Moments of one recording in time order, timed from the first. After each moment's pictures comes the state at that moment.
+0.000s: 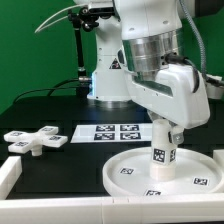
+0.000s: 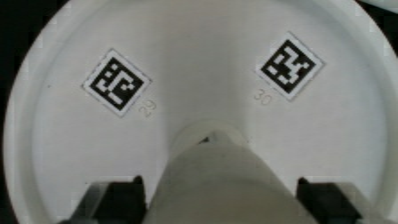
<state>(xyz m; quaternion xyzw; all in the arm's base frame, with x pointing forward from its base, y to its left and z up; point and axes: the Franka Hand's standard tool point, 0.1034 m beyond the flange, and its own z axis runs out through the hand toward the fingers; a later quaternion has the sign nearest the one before) 0.559 0.047 0.071 -0.78 0.61 0.06 0.07</state>
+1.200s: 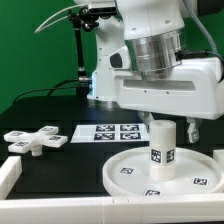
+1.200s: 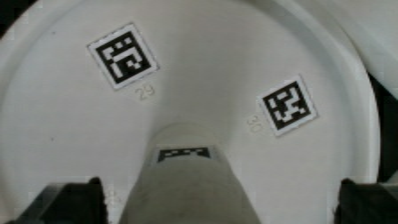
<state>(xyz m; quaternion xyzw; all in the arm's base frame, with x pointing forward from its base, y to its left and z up) 0.560 0.050 0.073 -0.93 0.36 0.04 0.08</state>
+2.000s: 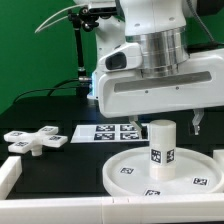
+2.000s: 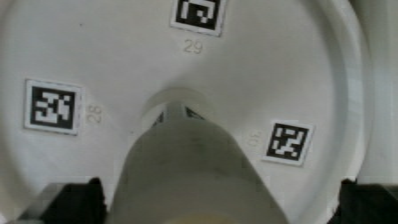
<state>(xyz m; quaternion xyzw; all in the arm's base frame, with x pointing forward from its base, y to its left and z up) 0.561 0.046 0.074 -1.00 0.06 0.01 0.07</state>
